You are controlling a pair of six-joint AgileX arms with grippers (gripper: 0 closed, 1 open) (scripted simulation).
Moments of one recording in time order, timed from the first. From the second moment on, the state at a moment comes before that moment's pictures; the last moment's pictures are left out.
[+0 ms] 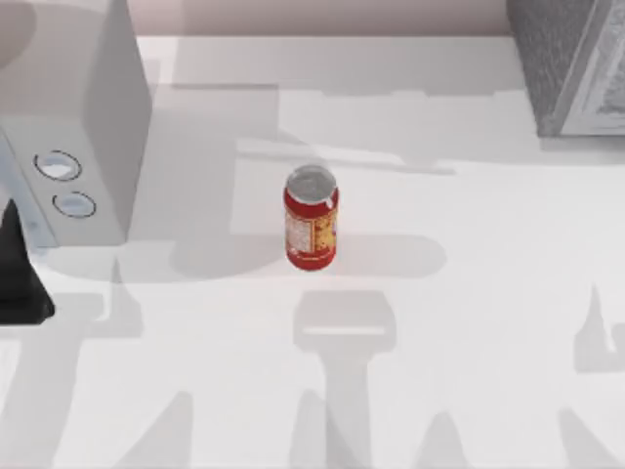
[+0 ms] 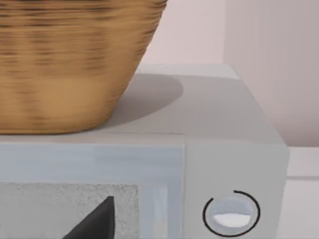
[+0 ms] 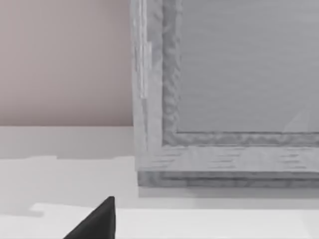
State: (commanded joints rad) left arm -0.14 0.34 0.10 0.24 -0.13 0.00; right arm 0.00 0.00 0.00 0.00 0.00 0.00
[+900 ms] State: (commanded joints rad) left arm -0.70 1.72 0.52 1.21 -0.68 0.02; right arm 0.00 0.00 0.00 0.00 0.00 0.00
